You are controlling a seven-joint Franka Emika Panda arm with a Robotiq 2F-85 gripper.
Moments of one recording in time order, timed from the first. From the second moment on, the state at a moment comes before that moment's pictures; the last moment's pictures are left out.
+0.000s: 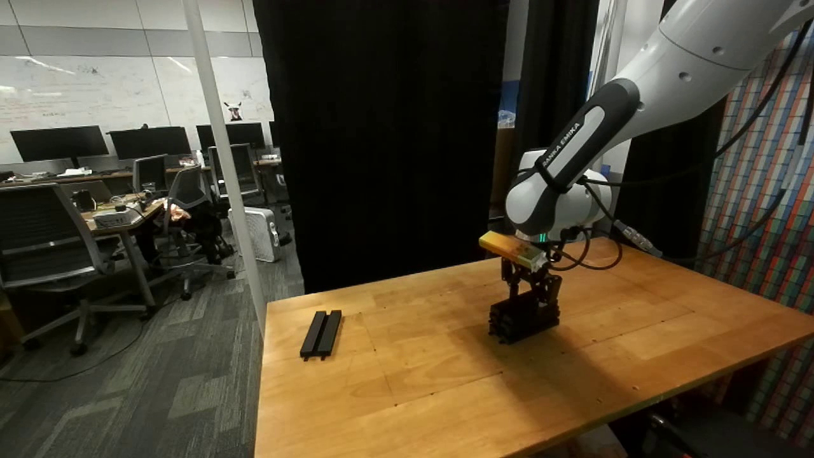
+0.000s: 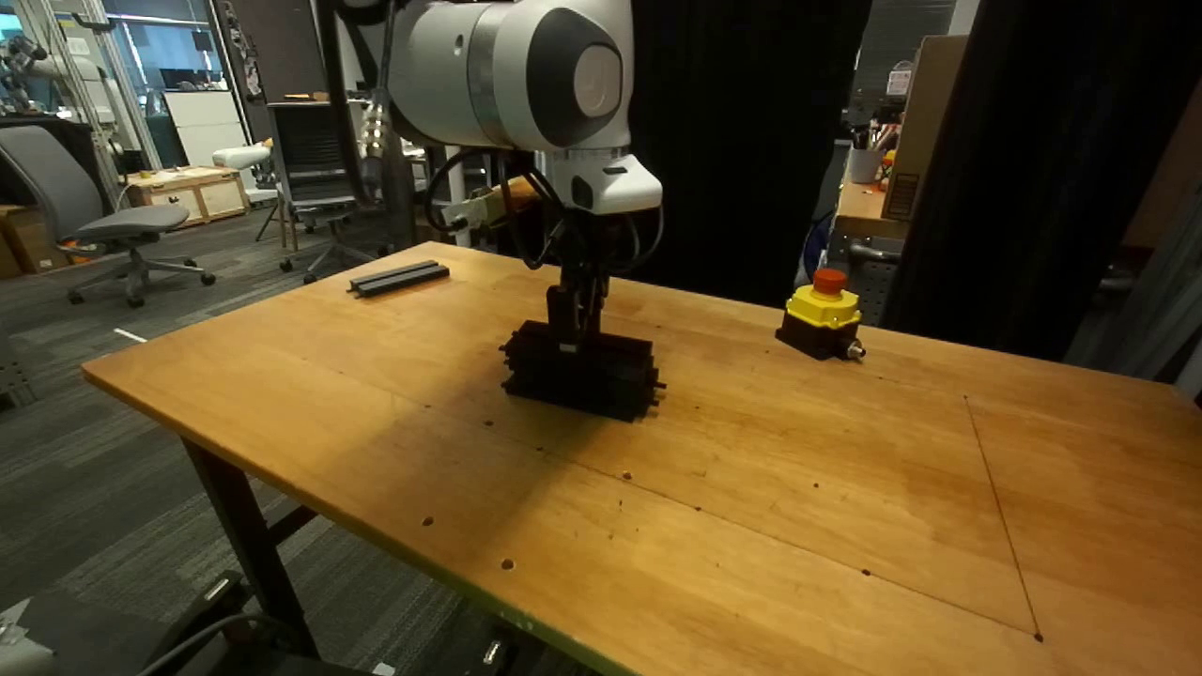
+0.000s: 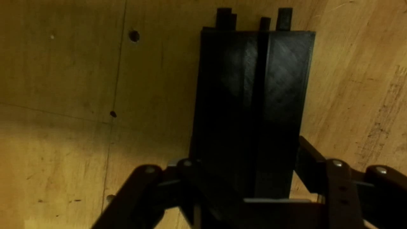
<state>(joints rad) -0.05 0.13 -0.13 -2.39 0.03 2.55 1.39</state>
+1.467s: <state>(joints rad) 0.01 0.12 -0.09 -2.30 -0.10 2.44 1.38</state>
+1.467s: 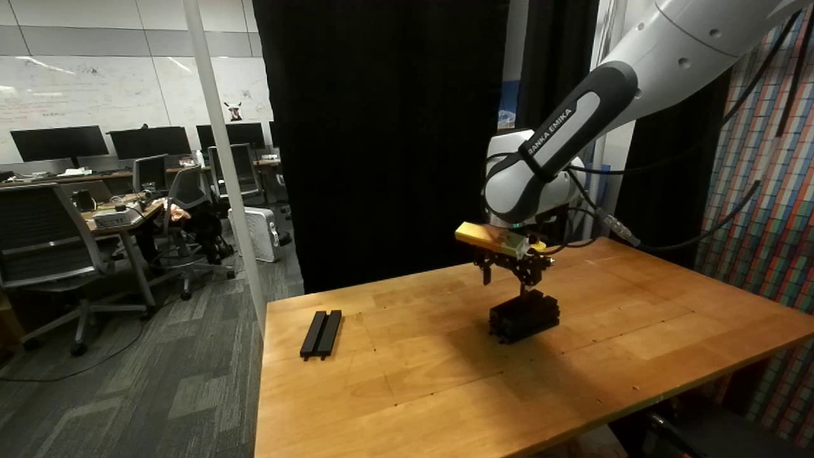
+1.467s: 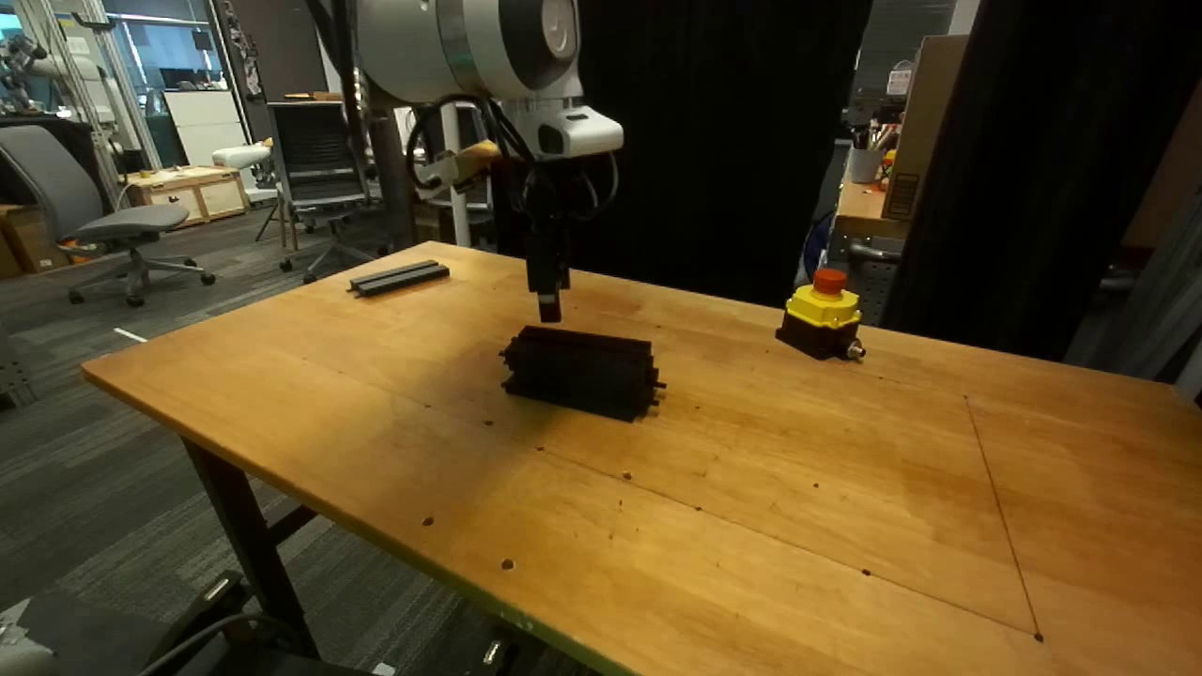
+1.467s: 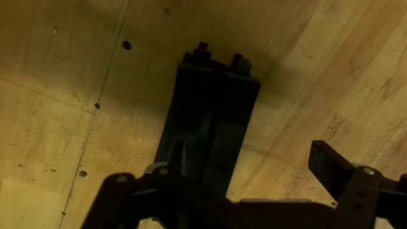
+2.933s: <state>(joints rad) 0.15 0.70 0.05 -1.43 -0.06 2.11 0.45</state>
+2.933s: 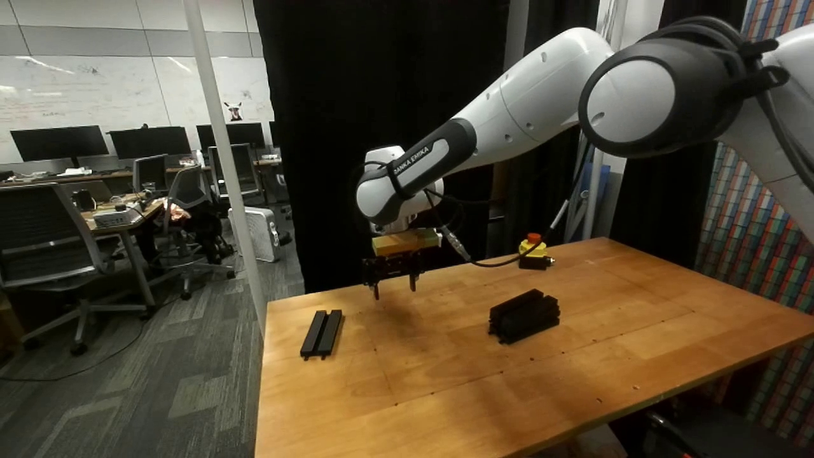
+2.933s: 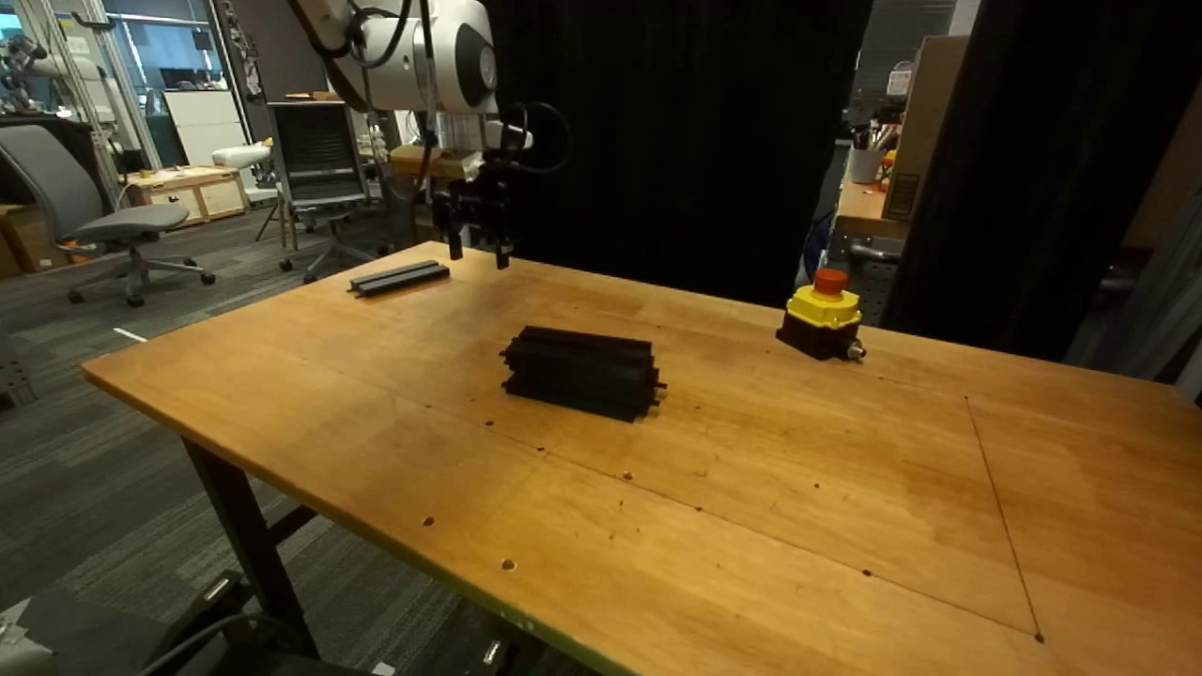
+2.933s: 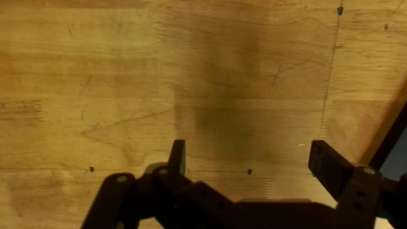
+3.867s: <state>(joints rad) 0.21 0.93 0.12 -1.09 0.07 1.99 0.27</state>
